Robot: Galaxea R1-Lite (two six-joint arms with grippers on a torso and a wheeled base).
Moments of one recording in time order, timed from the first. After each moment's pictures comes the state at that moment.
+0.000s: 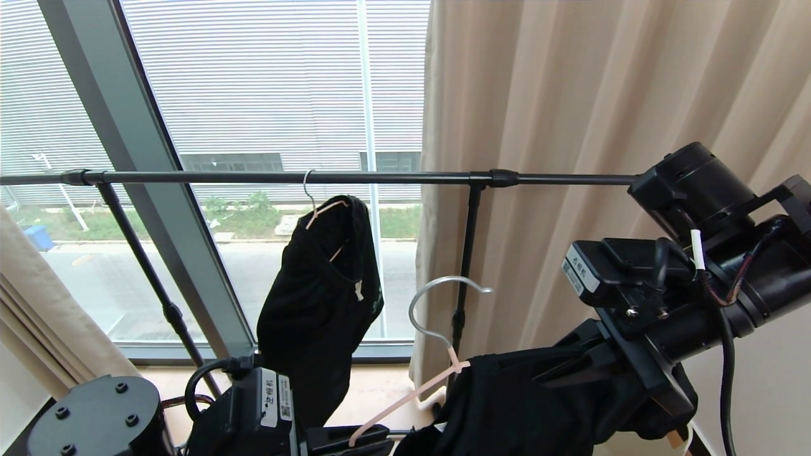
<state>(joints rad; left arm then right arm) -0.75 1.67 -0.07 -1.40 -0.45 0.13 0.51 1.63 -1.29 0.75 0.58 -0.84</state>
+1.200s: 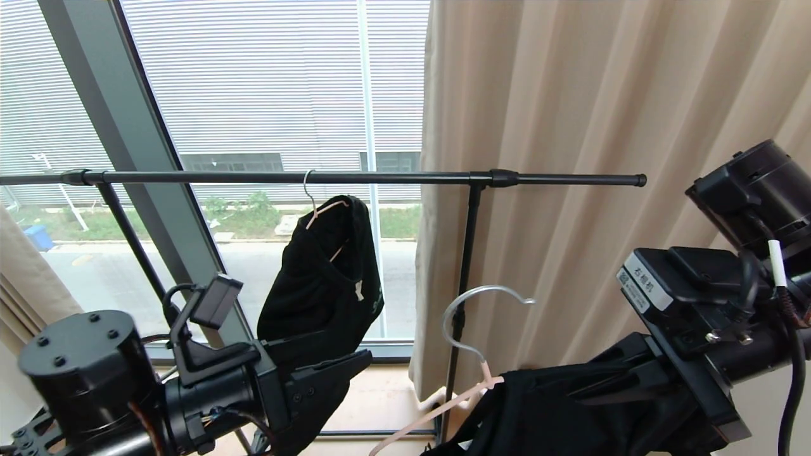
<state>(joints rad) -0.50 1.66 -0.20 -1.31 -0.45 -0.45 0.50 1.51 -1.20 0.74 0.58 -0.84</state>
